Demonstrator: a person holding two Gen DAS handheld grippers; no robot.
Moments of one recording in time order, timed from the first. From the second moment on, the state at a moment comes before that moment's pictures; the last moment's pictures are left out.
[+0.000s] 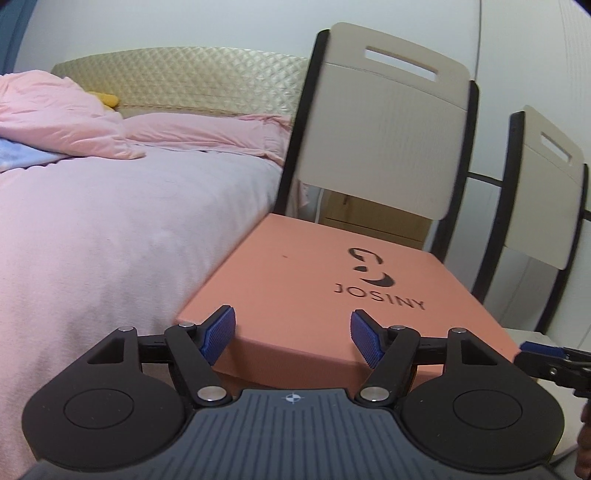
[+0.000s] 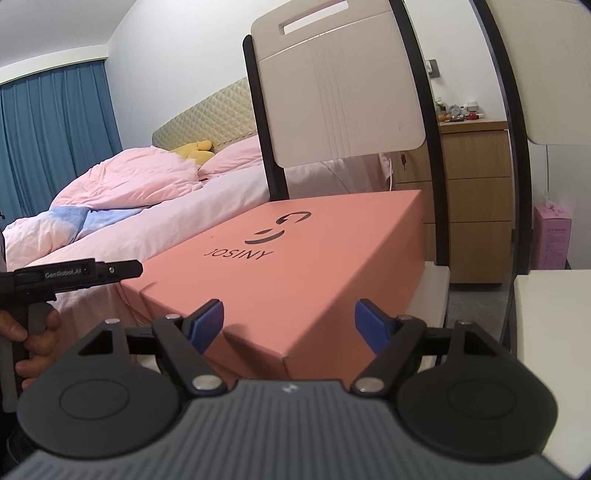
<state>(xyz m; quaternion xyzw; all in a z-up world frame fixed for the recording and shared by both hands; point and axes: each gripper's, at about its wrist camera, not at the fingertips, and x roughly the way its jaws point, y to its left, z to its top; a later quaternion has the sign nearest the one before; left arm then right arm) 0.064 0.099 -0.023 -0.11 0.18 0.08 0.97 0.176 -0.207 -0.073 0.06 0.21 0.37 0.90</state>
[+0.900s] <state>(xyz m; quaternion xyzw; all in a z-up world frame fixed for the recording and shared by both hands) 0.060 0.109 -0.027 -0.13 0.18 0.14 0.97 0.160 -0.176 -0.104 -0.07 0.26 0.35 0.90</state>
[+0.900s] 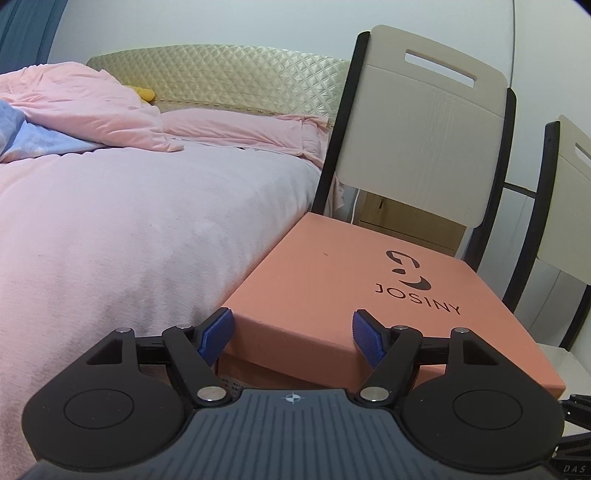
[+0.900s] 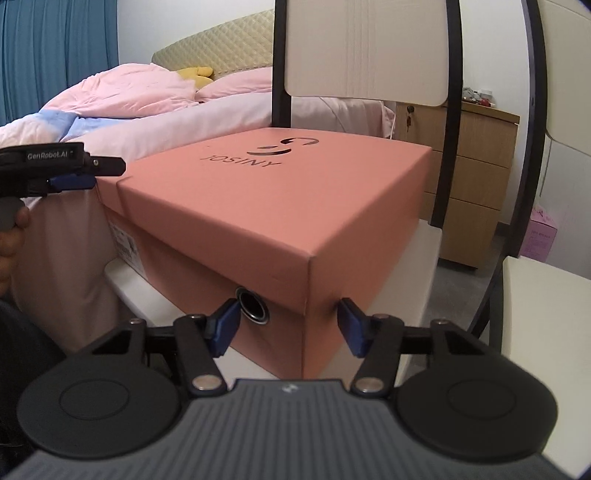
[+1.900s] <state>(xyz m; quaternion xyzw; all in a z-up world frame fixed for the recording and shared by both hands) -0.006 0.068 0.000 -0.10 0.14 0.08 0.98 0.116 -0.212 -0.075 -0.02 0.24 0.28 0.93</state>
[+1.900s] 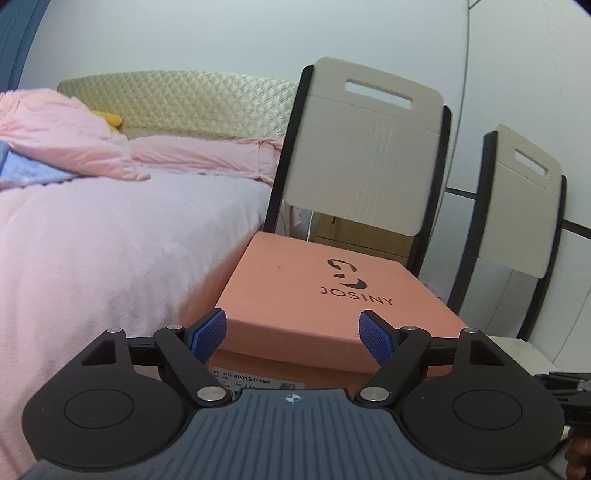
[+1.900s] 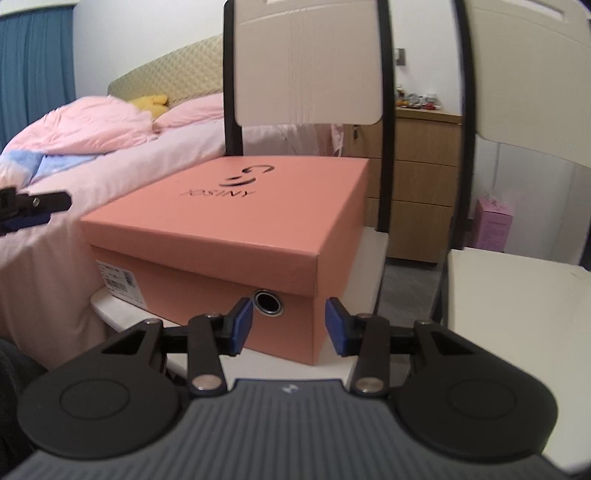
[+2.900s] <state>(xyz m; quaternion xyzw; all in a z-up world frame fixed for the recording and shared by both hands) -0.048 0.039 0.004 -0.01 0.06 0.08 1.00 0.011 -0.222 -0.040 0.06 0.05 0.22 0.97</state>
